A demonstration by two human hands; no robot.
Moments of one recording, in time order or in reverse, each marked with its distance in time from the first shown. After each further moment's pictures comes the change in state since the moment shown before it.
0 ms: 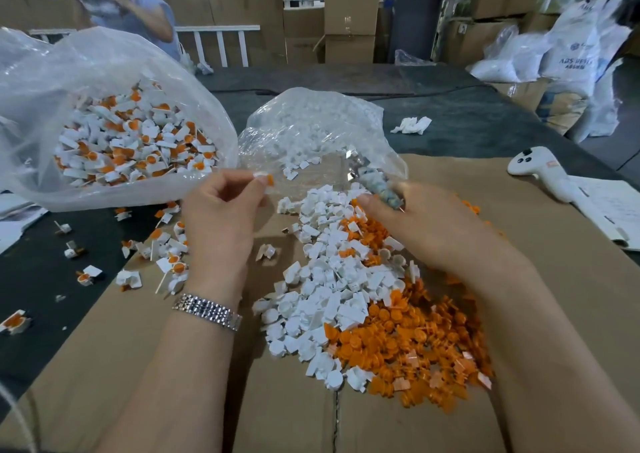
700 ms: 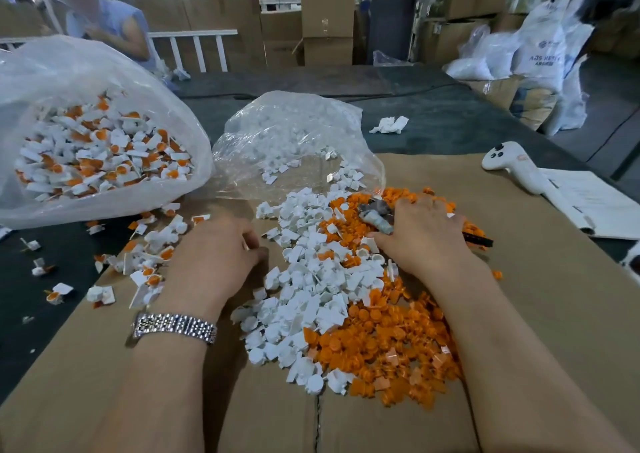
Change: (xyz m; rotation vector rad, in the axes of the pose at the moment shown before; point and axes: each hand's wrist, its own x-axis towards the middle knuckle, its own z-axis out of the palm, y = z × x) left_hand 0.001 -0.009 -0.003 1.095 -0.455 0.186; right_hand 0.005 0.029 0.021 -0.436 -0.025 0.288
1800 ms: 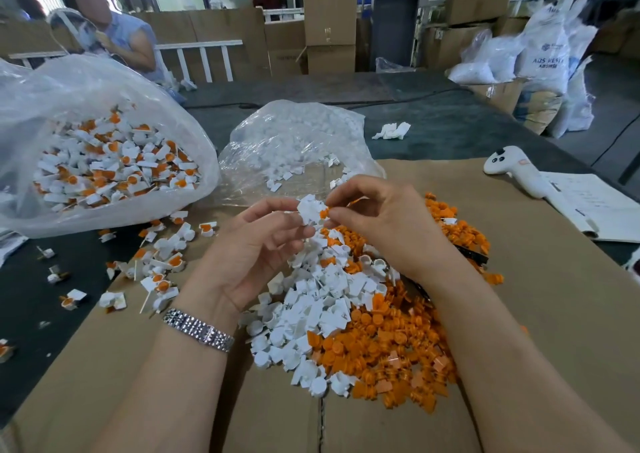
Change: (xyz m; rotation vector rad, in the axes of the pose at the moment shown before) left_hand -0.002 0.029 -0.002 -1.711 -0.365 -0.147; right_hand -0.021 -0.021 -0.025 1.094 0.079 -0.474
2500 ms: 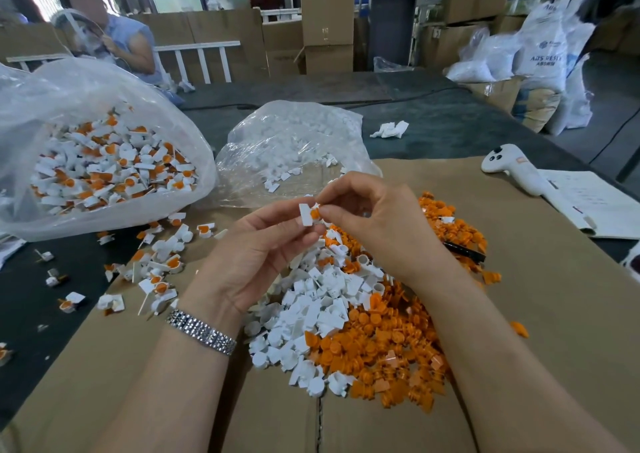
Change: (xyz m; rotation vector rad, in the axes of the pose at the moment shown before) left_hand -0.003 -0.004 0.006 -0.028 -0.081 0.002; right_hand -0.004 -0.007 0.005 0.002 0.042 -0.091
